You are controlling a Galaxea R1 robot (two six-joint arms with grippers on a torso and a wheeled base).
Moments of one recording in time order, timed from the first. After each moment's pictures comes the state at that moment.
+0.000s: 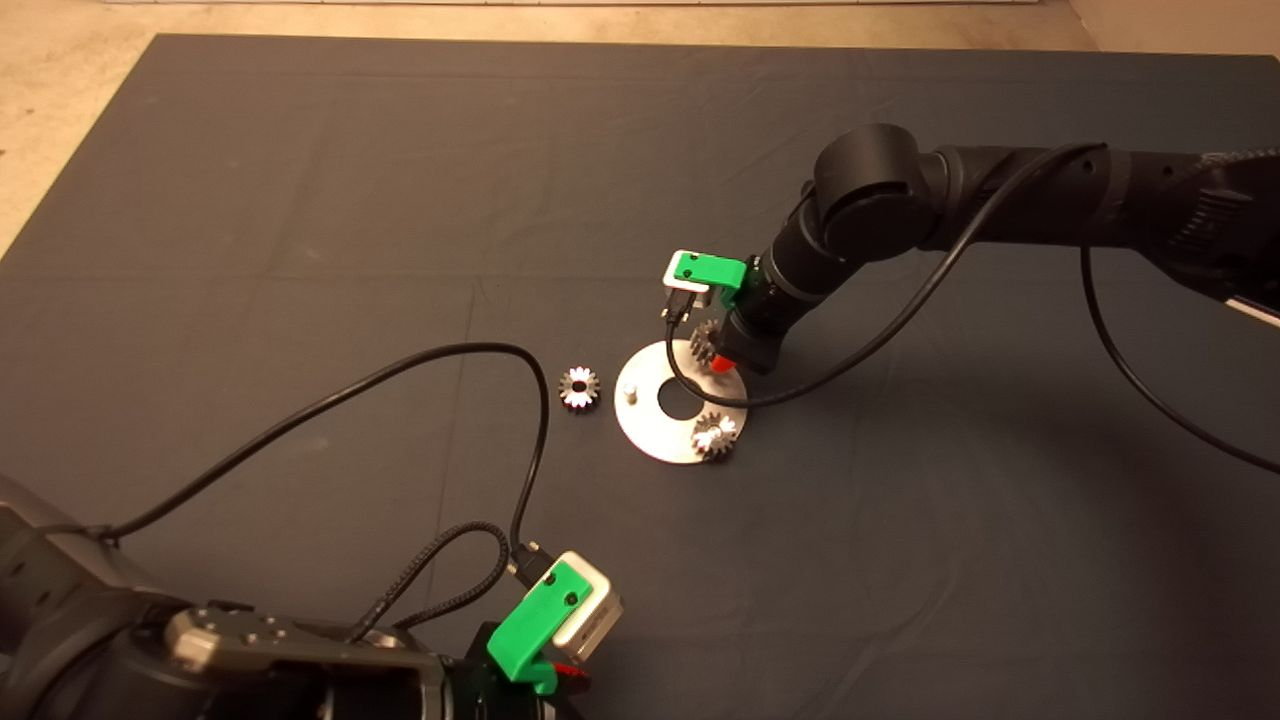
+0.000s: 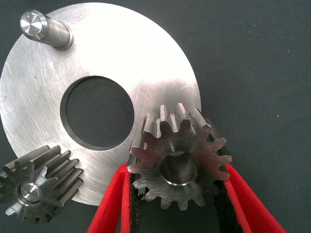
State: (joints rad) left arm 0.03 2.37 -0.28 0.88 1.26 -1.38; right arm 0.34 2.72 -1.30 -0.30 -1.28 0.28
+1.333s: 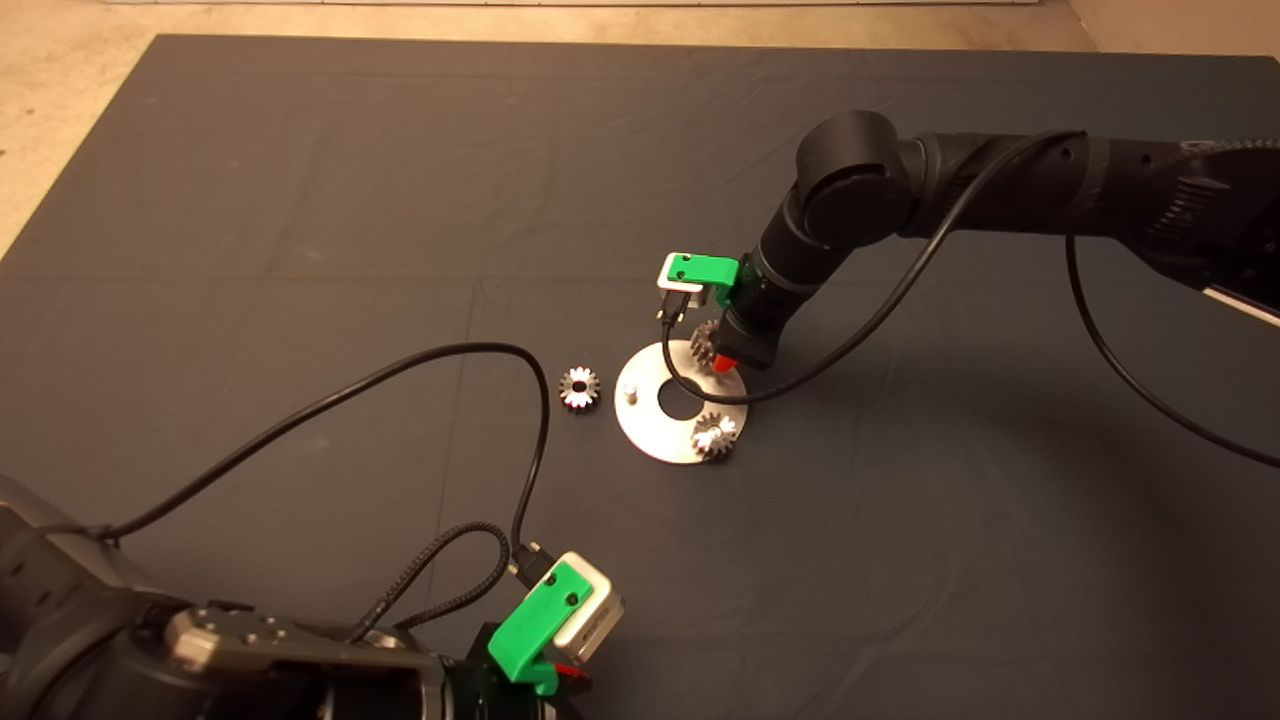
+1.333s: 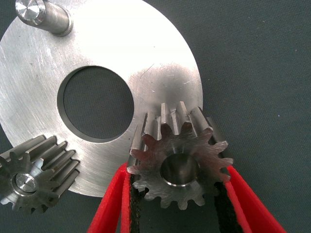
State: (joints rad) left arm 0.03 2.37 -0.28 0.88 1.26 -1.38; right arm 0.35 2.75 -1.34 -0.28 -1.35 0.23
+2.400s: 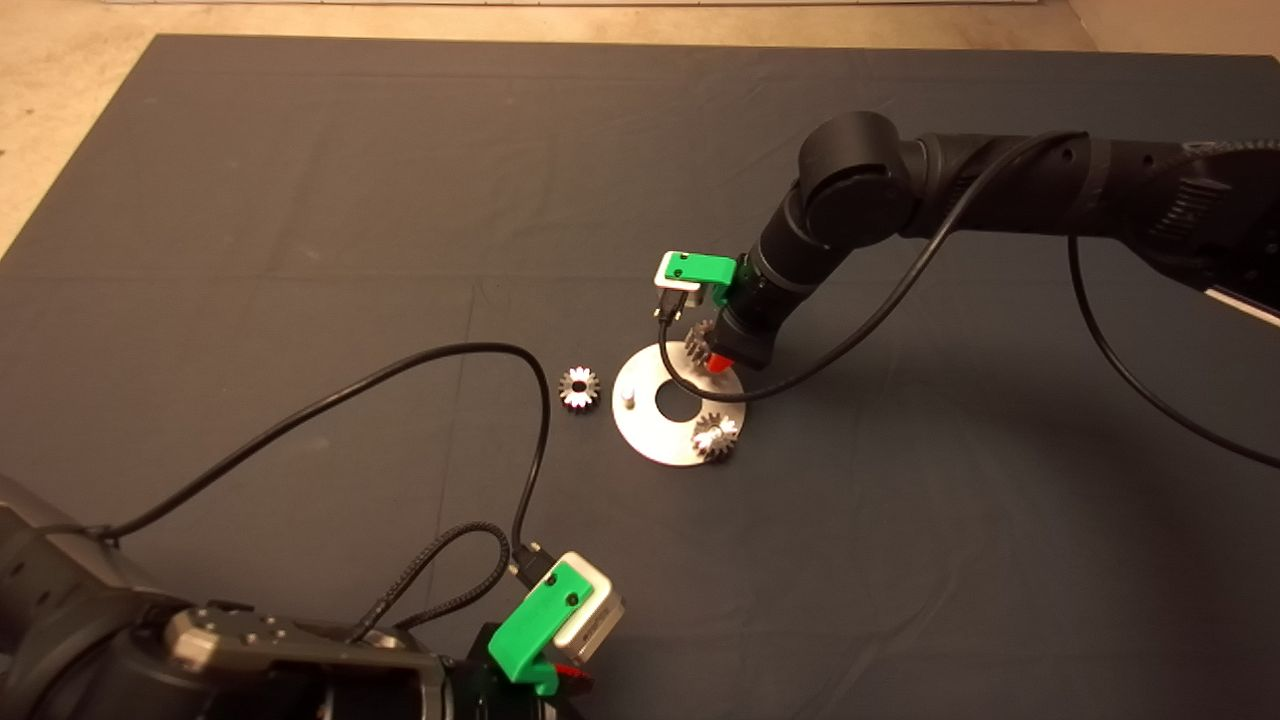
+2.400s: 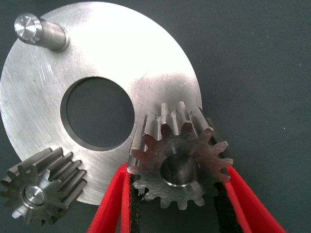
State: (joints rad) left arm 0.03 2.37 -0.28 0.88 1.26 -1.38; right arm 0.35 2.75 -1.34 -0.27 -1.29 0.23
